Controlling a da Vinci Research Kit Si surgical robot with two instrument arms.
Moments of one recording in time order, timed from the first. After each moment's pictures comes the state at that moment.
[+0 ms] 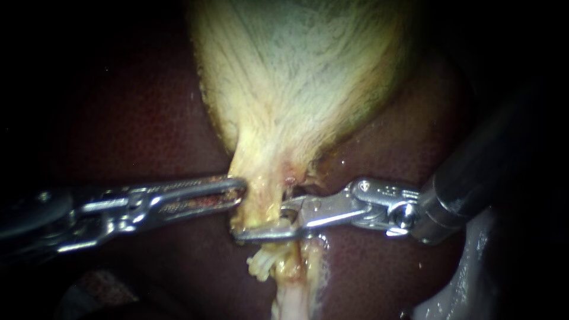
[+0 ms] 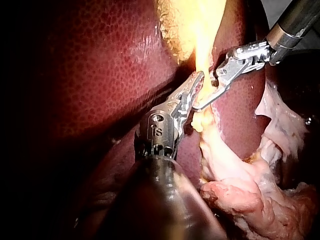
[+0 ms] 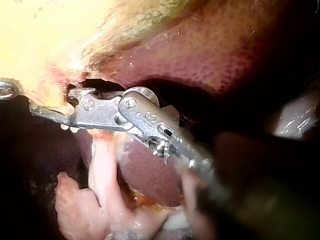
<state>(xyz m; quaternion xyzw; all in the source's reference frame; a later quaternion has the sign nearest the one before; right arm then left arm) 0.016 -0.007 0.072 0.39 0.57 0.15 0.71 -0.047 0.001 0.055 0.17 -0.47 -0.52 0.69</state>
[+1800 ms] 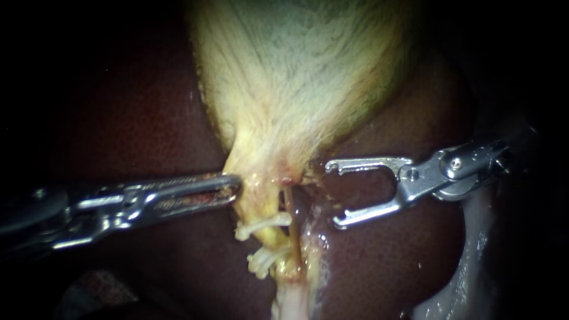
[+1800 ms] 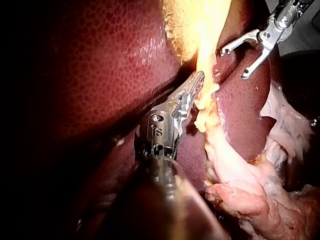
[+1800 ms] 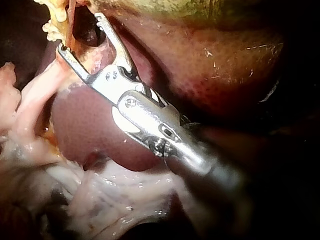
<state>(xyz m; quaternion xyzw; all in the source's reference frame) 0.004 -0.003 0.066 0.23 0.63 0.05 0.74 -0.047 0.002 0.058 0.17 -0.47 -0.52 0.69</state>
